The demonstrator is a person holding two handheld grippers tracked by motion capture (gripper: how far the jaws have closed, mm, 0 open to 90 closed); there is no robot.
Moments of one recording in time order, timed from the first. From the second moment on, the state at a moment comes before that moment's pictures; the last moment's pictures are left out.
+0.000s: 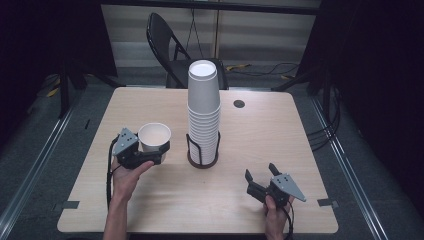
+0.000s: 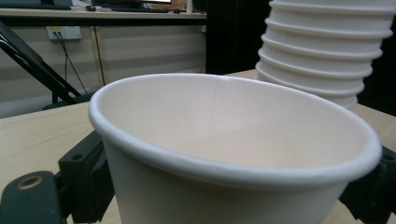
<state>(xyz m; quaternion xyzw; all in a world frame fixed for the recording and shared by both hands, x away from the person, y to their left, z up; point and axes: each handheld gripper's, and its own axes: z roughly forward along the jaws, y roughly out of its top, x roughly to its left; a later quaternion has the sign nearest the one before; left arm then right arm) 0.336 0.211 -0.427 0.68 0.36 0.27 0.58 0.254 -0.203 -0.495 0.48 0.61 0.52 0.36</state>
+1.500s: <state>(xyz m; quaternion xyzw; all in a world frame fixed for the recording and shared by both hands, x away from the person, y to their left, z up) 0.404 0.204 -0.479 0.71 0.41 0.23 0.53 0.254 -0.202 -0.495 0.47 0.62 0.52 0.36</state>
